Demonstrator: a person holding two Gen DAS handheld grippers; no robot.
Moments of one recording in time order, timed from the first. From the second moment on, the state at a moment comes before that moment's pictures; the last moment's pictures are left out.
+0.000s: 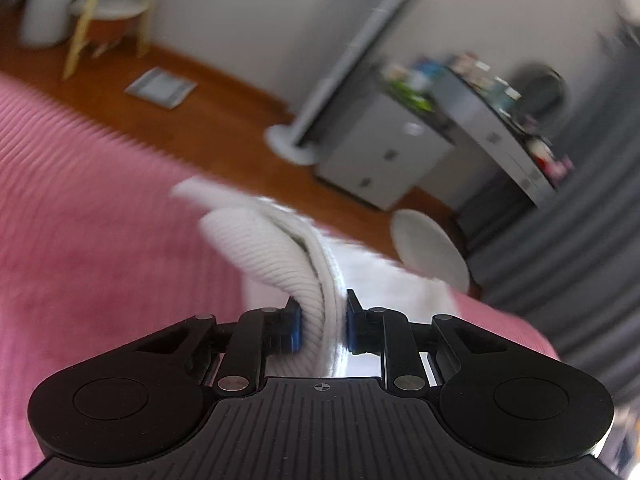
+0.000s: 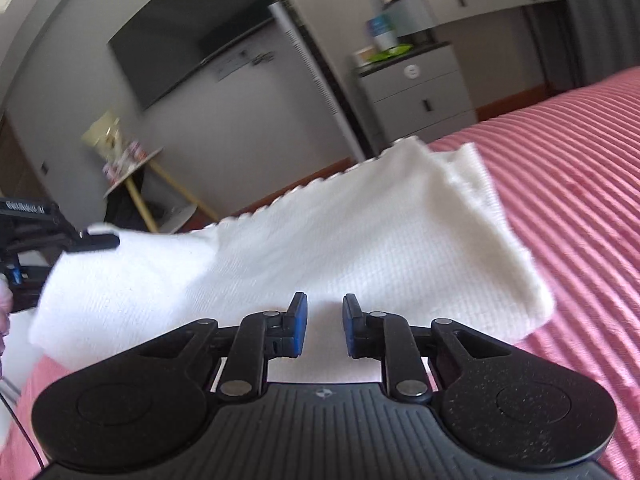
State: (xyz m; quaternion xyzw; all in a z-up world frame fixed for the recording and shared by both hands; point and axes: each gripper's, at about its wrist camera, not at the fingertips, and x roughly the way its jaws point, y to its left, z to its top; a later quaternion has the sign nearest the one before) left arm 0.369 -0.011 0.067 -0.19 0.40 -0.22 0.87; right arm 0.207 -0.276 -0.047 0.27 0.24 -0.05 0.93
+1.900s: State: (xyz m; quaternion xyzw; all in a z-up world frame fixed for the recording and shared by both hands) left arm 0.247 -0.013 -0.033 -0.16 0.39 -0.19 0.89; right arm 0.318 -0.276 0.031 0.12 0.32 0.04 0.94
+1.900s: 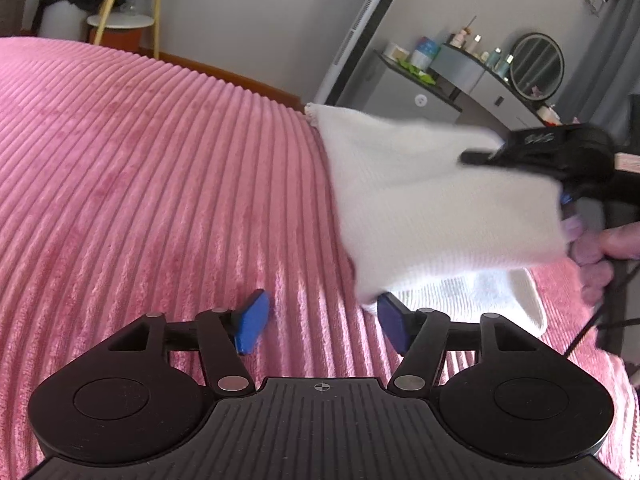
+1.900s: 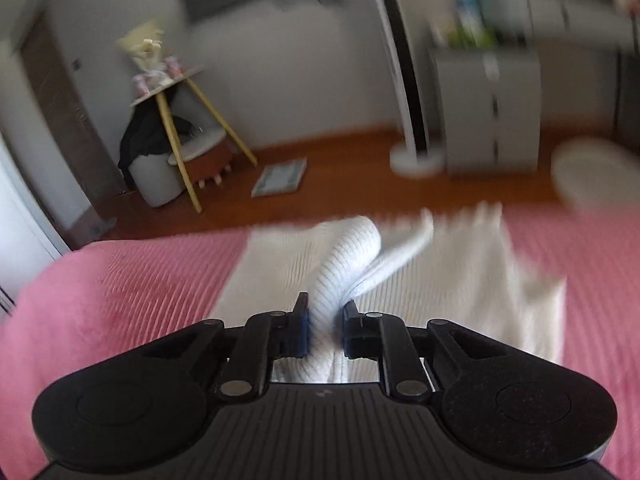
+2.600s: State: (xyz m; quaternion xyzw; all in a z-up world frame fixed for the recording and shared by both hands) left arm 0.243 -0.026 -0.033 -0.14 0.37 -0.19 0.90; right arm 0.228 -0.334 0.031 0.14 0.26 -0.09 0.95
